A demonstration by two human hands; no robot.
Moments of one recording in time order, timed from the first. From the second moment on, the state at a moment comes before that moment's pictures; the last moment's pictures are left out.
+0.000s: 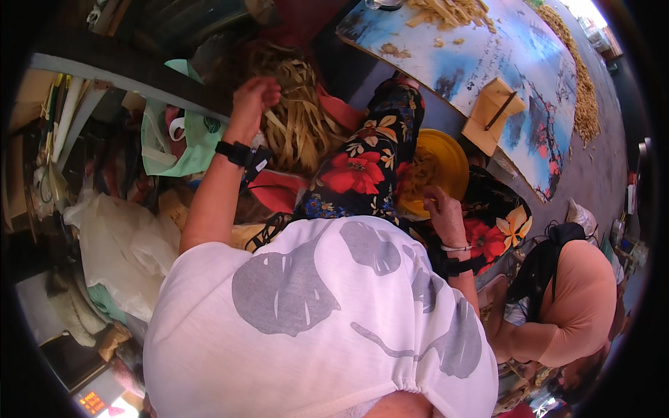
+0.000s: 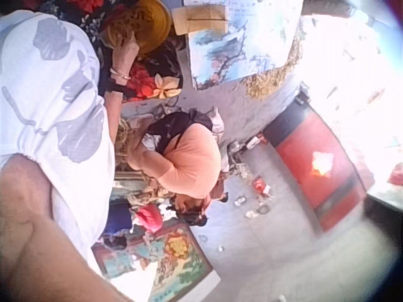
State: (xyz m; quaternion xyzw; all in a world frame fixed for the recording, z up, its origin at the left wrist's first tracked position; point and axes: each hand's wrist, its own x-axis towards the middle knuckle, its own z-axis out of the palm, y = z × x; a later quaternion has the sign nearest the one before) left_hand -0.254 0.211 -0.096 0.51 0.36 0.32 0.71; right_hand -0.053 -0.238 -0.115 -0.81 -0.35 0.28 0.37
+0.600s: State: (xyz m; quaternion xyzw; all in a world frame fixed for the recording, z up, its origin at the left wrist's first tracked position) left_hand -0.240 0.284 -0.363 0.95 0.29 0.01 0.06; right_hand -0.064 -0.228 -0.122 -0.84 -0.40 0.30 0.21
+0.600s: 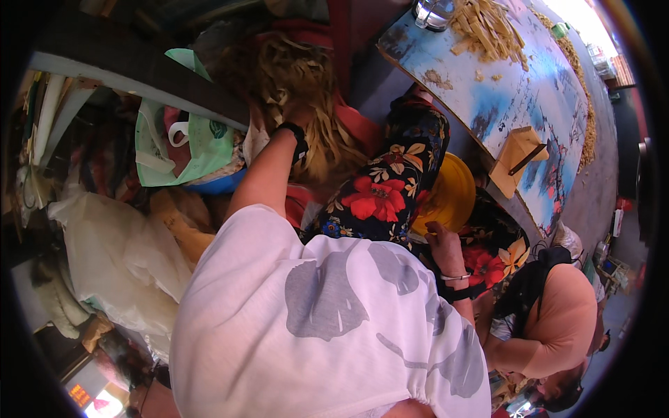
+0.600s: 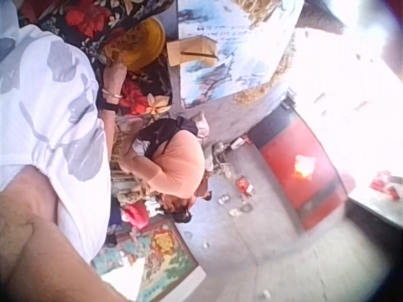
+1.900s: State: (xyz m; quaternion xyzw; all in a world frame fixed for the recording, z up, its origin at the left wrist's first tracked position) left_hand -0.168 0.210 -0.286 0.77 0.41 0.17 0.45; right_hand -0.083 -0.083 -0.025 -0.74 -0.48 0.28 0.37
